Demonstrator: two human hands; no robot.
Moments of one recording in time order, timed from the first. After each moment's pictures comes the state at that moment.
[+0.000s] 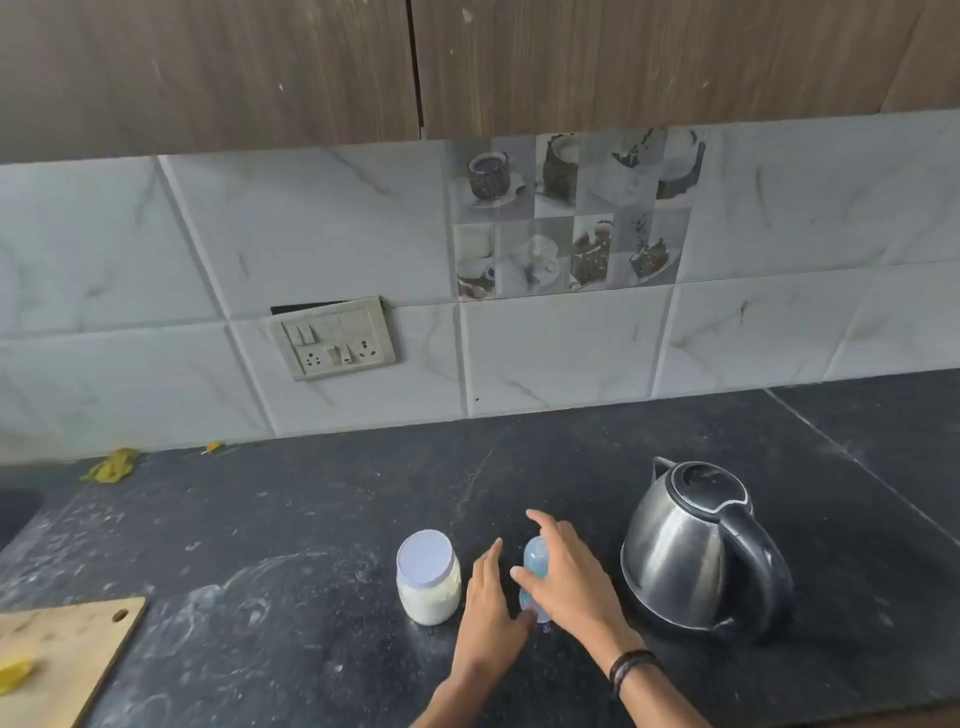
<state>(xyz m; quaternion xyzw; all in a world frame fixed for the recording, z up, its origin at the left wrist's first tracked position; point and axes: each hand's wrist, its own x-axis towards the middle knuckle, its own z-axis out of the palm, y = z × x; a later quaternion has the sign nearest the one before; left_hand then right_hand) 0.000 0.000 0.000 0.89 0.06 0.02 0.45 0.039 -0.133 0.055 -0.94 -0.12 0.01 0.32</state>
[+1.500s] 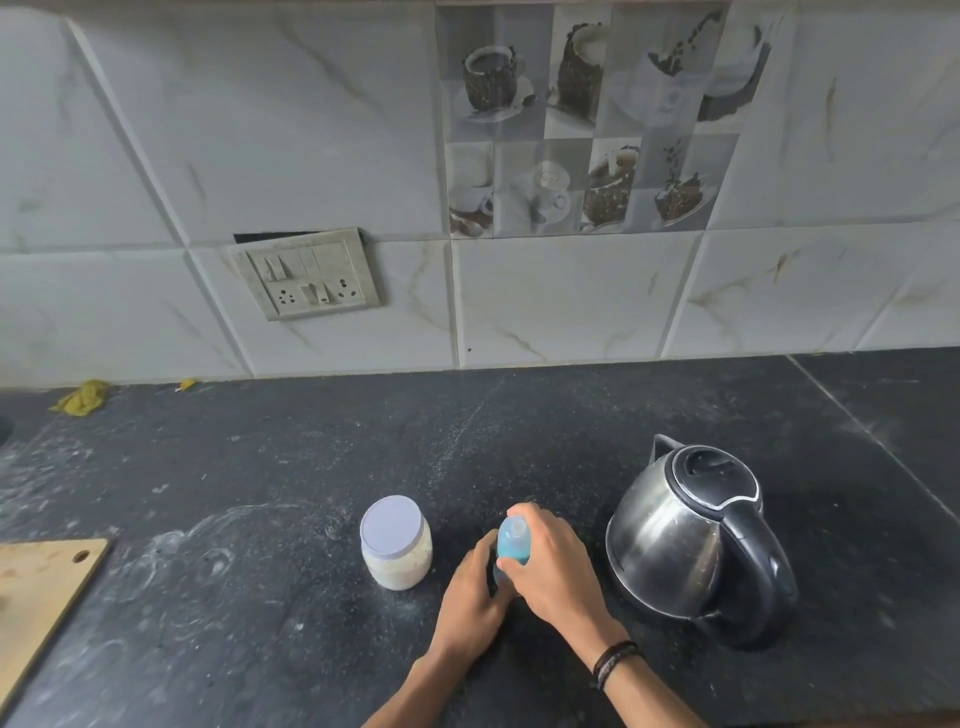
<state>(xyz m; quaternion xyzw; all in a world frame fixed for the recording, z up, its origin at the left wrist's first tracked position) 0.016 -0.014 -0.043 0.87 0.05 0.04 0.49 0.058 -0.145 0.034 -0.94 -0.15 0.02 0.30</state>
